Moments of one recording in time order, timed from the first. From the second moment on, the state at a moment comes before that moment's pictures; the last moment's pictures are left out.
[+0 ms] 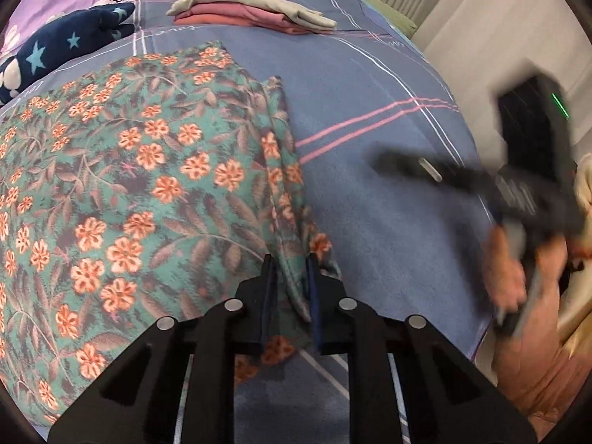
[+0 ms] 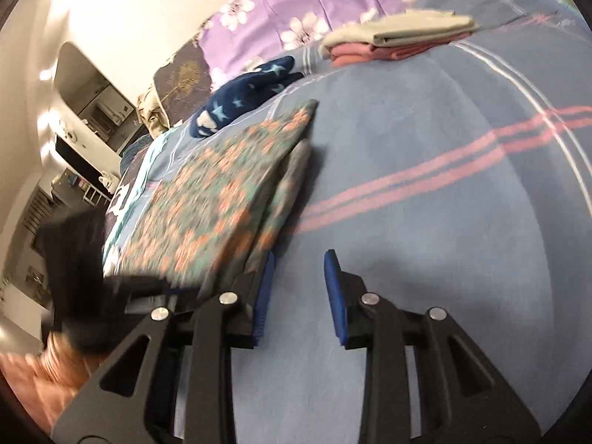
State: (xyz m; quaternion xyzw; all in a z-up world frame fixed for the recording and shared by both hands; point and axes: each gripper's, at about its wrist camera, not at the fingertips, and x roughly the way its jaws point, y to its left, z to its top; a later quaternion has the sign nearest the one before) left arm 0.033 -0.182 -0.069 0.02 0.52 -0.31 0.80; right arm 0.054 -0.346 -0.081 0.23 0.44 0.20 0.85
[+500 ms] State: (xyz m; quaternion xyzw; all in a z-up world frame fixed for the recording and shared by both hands) left arm 0.025 -0.220 -0.070 0.07 0.49 -0.36 0.79; right arm 0.139 -0.313 -0.070 0.23 0.42 0.19 0.86
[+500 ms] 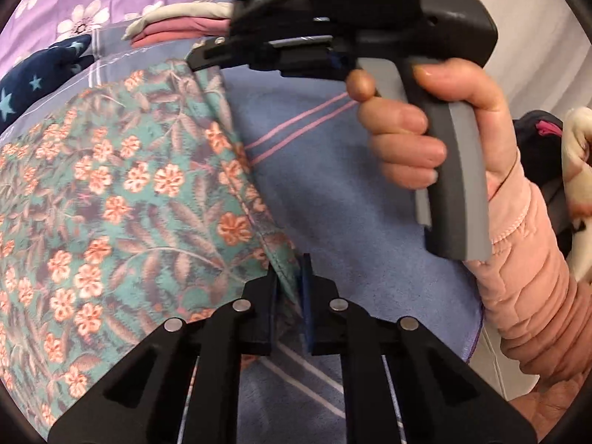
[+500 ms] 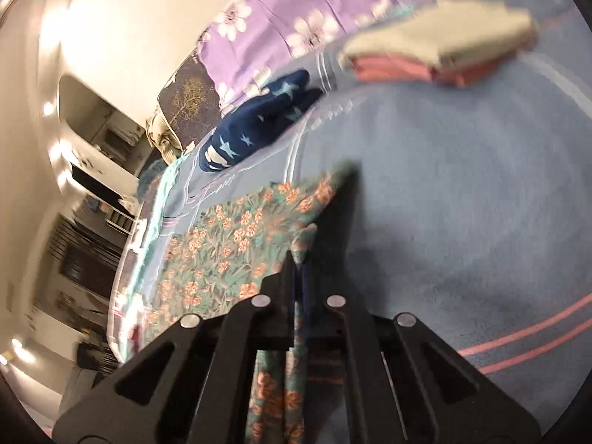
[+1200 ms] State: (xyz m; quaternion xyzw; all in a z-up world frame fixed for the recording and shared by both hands) left arm -0.005 -0.200 -0.074 0.02 0.48 -0.42 0.77; right arm 0.104 -0.289 -0.110 0.09 0.45 0.16 0.87
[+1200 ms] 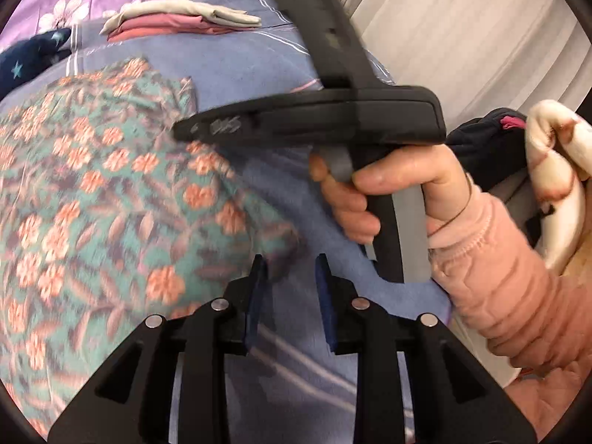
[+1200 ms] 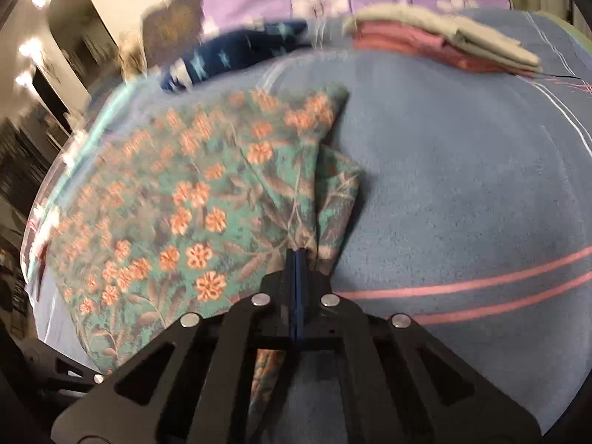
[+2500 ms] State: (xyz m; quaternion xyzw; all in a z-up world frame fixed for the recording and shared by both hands) left arm -0.022 0.190 -0.094 -0.18 0.39 -0.18 0.88; right arm 0.118 0.044 -0.033 -0.16 0.44 0.24 0.85
